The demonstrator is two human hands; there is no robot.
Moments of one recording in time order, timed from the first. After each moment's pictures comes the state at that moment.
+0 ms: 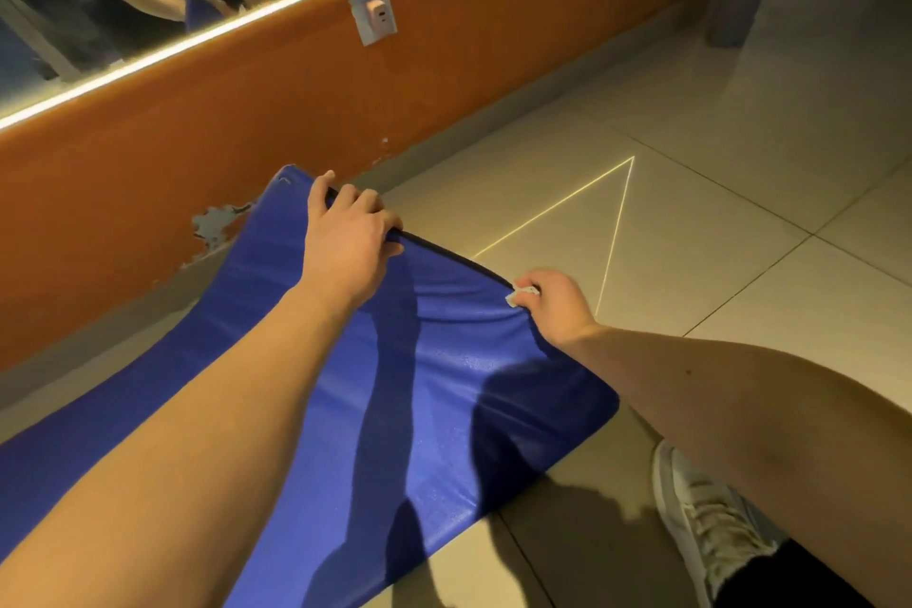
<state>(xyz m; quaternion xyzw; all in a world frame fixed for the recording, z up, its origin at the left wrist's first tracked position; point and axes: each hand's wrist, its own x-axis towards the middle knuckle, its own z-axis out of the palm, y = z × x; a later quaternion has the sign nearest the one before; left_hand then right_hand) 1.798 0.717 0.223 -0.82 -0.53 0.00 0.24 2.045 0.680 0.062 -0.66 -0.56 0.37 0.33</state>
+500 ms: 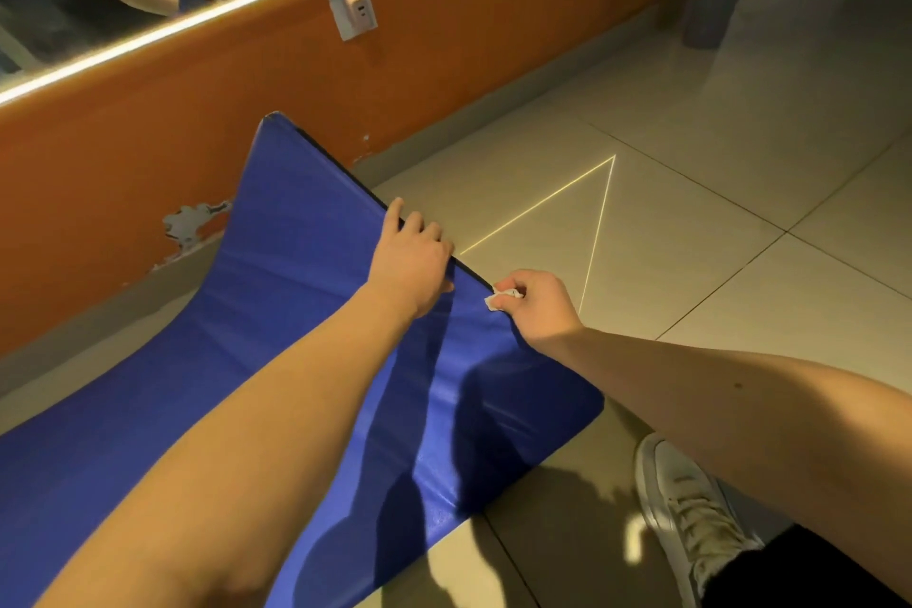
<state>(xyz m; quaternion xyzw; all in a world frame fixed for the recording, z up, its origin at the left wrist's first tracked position) 1.869 0.719 0.176 -0.85 -0.47 0.16 0.20 2.042 0.669 0.070 -0.65 -0.52 0.40 0.38</state>
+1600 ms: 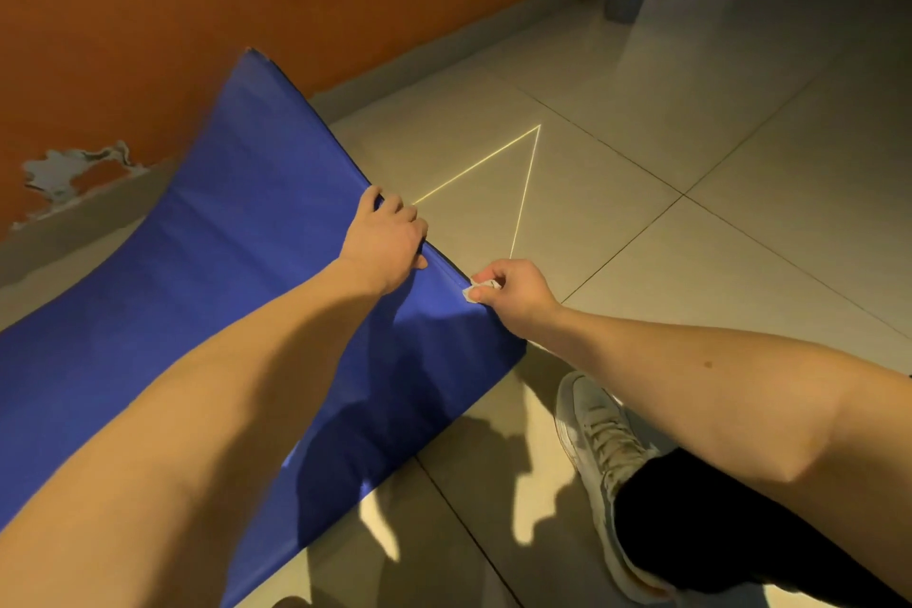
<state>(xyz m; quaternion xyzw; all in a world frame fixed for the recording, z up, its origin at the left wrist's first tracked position) 1.893 0.710 0.118 -0.88 -0.42 0.13 0.17 2.081 0.611 0.056 -0.69 -0.49 0.41 0.32</state>
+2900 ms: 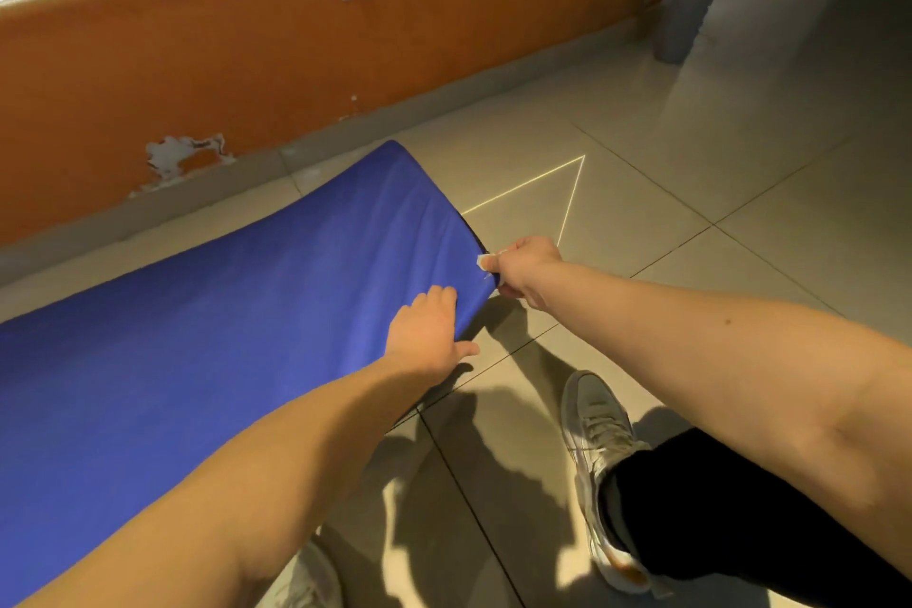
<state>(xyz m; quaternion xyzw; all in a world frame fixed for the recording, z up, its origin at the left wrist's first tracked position) 1.896 0.545 0.099 -0.79 -0.60 0.01 -0.11 2.054 0.607 0.119 -0.76 -0.35 0.45 0.32</state>
